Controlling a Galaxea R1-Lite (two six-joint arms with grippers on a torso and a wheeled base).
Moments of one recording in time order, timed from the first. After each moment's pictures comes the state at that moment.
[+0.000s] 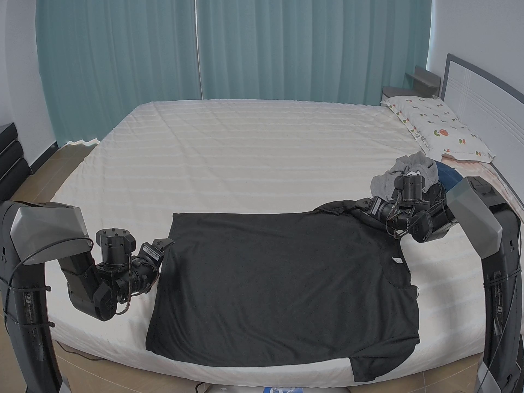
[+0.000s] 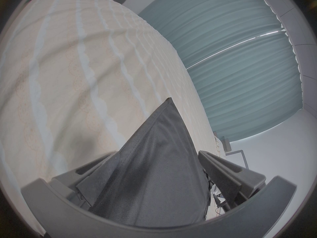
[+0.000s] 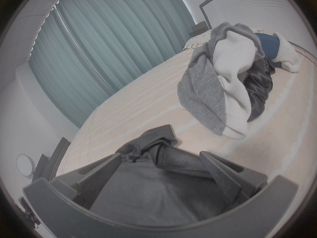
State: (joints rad) left arm -0.13 2.29 -0.60 -1.22 -0.07 -1.12; right arm 0.10 2.52 -1.50 -0.56 0.09 0.53
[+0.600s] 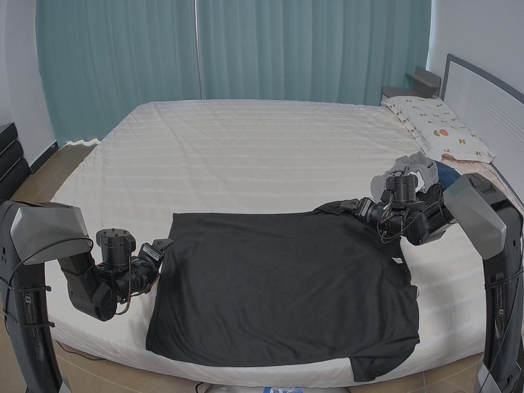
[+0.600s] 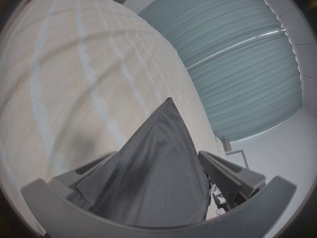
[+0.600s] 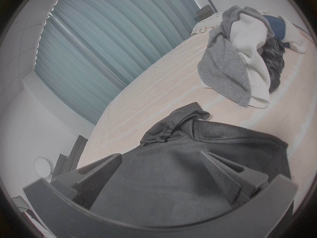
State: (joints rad) left arm -0.13 2.29 -0.59 -1.22 -0.07 -1.12; right arm 0.16 2.51 -1.48 -0.56 0.18 0.64
